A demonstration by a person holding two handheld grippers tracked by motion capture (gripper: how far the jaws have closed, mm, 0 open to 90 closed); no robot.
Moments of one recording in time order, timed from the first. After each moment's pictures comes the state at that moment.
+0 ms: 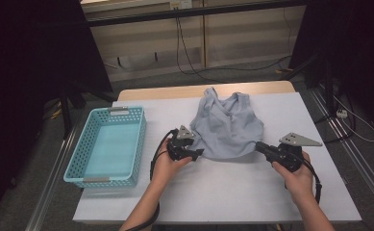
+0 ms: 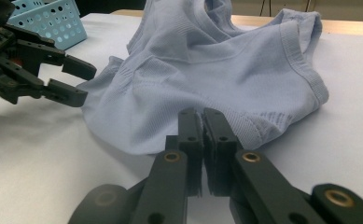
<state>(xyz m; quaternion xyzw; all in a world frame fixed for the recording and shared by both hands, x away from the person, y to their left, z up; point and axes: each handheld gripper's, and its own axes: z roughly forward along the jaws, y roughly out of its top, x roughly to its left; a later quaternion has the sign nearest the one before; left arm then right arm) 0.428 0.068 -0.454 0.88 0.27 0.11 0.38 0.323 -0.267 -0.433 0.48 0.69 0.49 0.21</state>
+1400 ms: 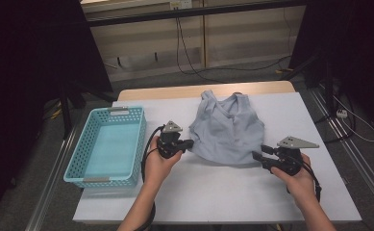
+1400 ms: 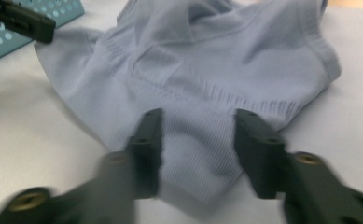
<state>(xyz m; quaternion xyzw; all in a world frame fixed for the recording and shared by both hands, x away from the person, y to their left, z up) 0.415 0.092 -0.413 0.84 0.33 0.07 0.43 0.318 -0.266 -0.440 0.48 0.72 0.46 0.19</state>
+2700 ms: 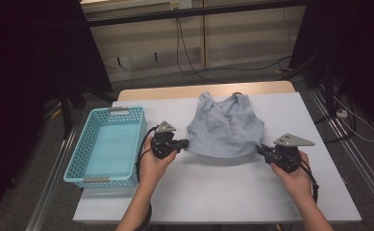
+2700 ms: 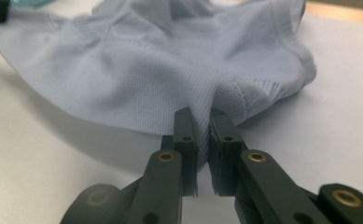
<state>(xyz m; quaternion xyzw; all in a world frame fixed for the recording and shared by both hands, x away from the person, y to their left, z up) 0.414 0.106 -0.411 0.83 0.34 0.07 0.43 0.323 -0.262 -0.434 0.48 0.73 0.43 0.24</state>
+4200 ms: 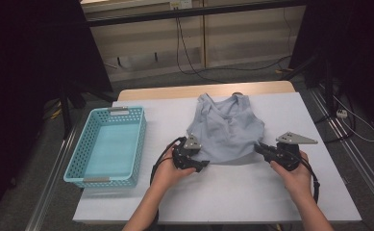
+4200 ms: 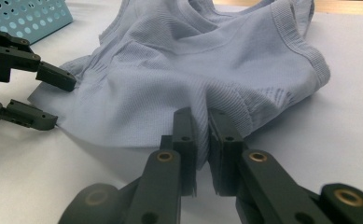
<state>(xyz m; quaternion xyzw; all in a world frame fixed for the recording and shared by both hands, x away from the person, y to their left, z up) 0.403 0.055 -0.455 0.90 0.21 0.09 0.37 0.328 -0.264 -0.436 0.50 0.71 0.46 0.21</state>
